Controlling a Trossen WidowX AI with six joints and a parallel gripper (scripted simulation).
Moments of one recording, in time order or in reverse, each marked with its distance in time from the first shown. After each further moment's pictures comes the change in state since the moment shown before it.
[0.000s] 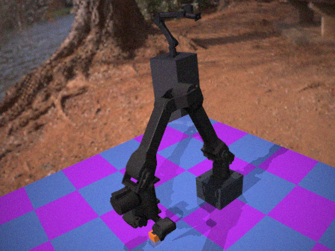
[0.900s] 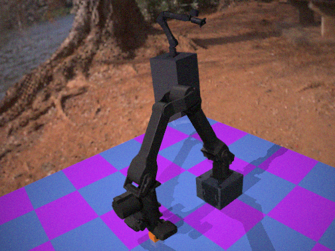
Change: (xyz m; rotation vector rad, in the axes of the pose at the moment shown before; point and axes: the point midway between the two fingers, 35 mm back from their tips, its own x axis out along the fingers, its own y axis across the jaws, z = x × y) arm 0.016 0.000 -0.003 -0.001 0.009 0.001
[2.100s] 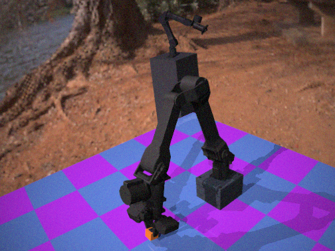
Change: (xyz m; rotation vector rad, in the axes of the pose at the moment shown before) arm -0.018 0.001 0.003 -0.002 -0.231 0.006
